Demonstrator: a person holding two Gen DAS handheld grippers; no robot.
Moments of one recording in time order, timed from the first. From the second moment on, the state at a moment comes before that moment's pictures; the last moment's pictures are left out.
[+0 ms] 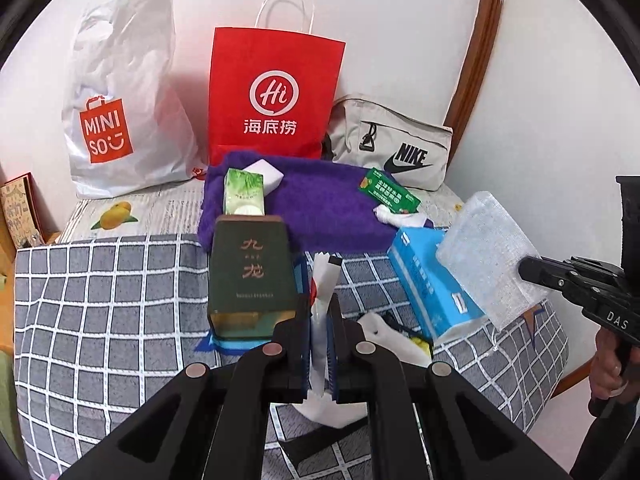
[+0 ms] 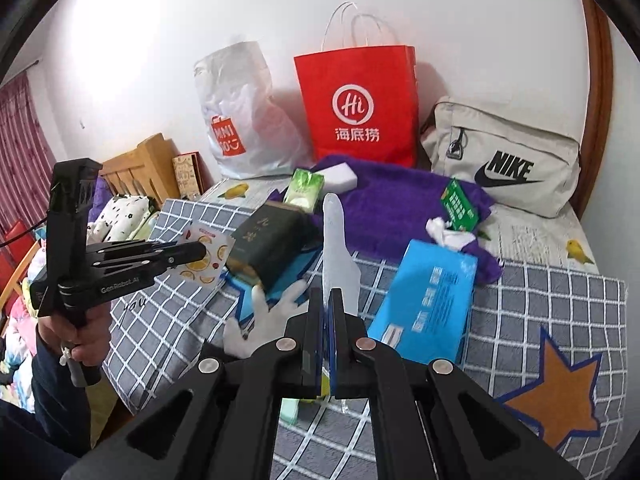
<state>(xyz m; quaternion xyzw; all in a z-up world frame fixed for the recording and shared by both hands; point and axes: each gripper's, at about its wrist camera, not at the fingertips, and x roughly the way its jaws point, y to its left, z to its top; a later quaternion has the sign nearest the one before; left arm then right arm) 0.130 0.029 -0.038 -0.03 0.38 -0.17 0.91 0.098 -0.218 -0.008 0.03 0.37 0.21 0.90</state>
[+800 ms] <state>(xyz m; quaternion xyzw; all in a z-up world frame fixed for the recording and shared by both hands) 0.207 0.029 -0.006 -0.03 0.38 -0.17 0.91 0.199 -0.229 0.004 0.02 0.38 0.19 0.91</state>
